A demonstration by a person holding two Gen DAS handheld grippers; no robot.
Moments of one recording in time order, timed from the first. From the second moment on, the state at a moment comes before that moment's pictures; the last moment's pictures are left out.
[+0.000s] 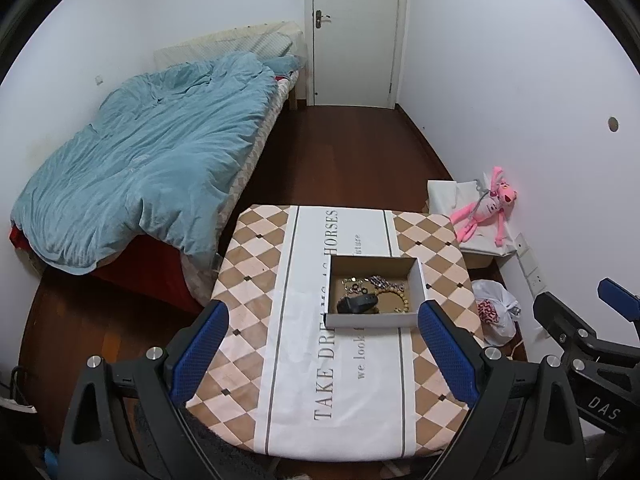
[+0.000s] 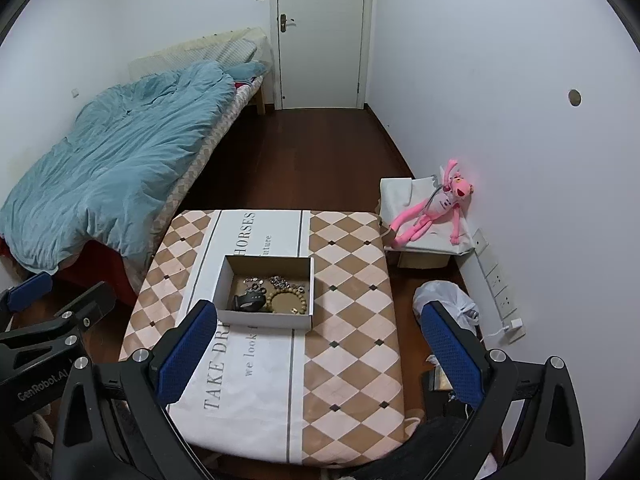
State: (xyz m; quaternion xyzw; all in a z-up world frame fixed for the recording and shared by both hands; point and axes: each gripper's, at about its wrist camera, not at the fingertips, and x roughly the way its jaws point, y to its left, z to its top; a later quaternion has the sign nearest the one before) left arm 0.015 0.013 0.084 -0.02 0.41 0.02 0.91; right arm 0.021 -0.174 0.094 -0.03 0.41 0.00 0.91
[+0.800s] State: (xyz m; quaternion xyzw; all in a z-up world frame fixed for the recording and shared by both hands) left arm 0.067 0.006 0.040 -0.01 0.46 0.03 0.89; right arm 0.087 -0.183 0.037 -0.03 0.47 -0.03 0.88
